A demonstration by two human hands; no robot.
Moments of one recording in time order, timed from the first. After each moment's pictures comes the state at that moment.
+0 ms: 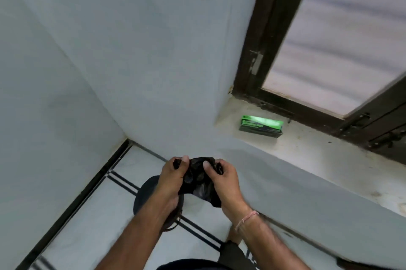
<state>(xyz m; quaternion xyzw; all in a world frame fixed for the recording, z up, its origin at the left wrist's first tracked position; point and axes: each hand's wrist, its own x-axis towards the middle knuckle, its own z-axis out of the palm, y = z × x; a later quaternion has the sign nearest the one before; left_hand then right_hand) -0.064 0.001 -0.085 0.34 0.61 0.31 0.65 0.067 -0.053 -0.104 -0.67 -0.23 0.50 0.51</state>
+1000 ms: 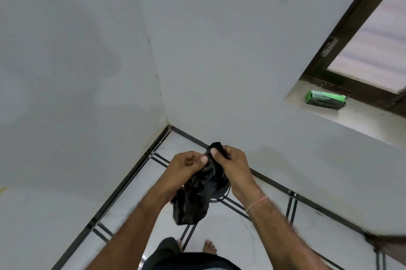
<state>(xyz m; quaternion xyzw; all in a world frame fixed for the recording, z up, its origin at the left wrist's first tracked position) -0.407 -0.059 -0.051 0.52 0.47 0.22 0.68 -0.240 -0.101 -0.051 -0.62 -0.27 0.52 0.52</state>
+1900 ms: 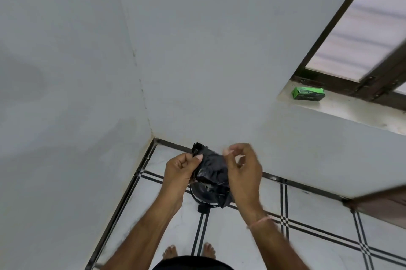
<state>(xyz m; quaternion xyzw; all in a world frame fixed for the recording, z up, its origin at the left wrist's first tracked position) -0.497 0.005 -0.053 0.44 0.43 0.31 0.73 -0.363 -0.080 -0.033 -0.77 -0.32 0.12 0.54</state>
